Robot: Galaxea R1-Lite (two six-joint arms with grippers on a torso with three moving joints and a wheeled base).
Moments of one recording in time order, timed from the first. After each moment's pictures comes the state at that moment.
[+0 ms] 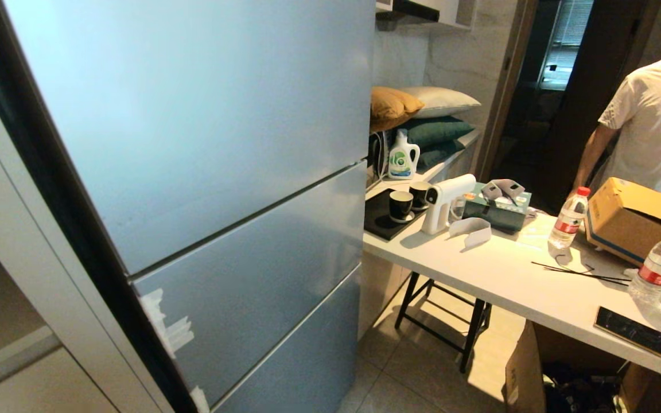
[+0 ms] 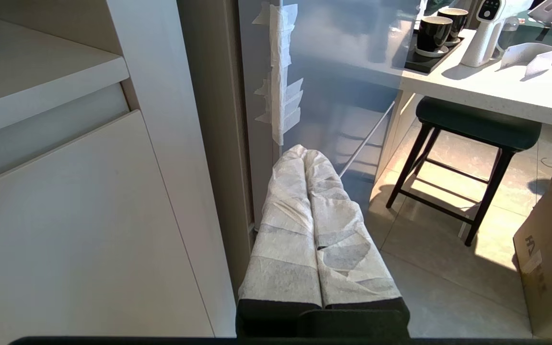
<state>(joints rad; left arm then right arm) 0.00 0.00 0.00 -0.03 0.00 0.00 0.01 0.00 0.00 0.01 0.02 -0.05</state>
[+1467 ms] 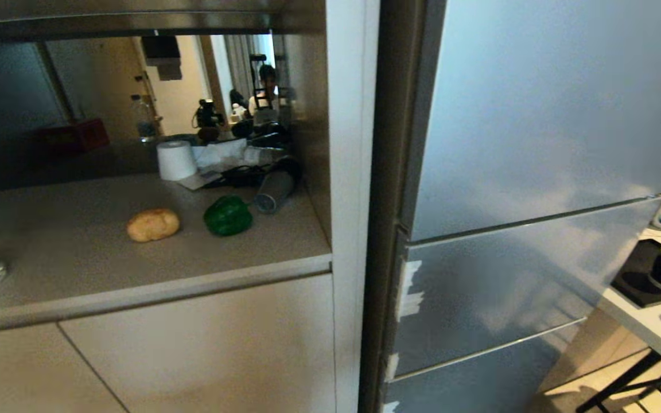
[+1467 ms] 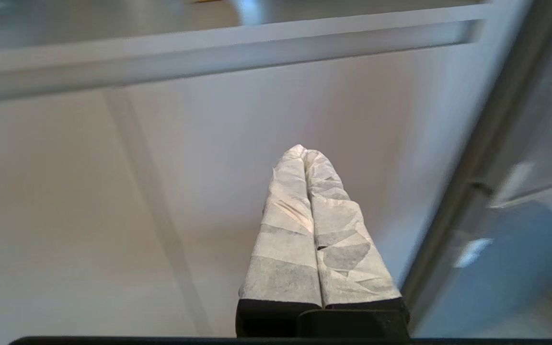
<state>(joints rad) 0.00 0.00 0.00 -0.03 0.00 0.00 0.01 0.00 0.00 0.01 0.01 -0.01</state>
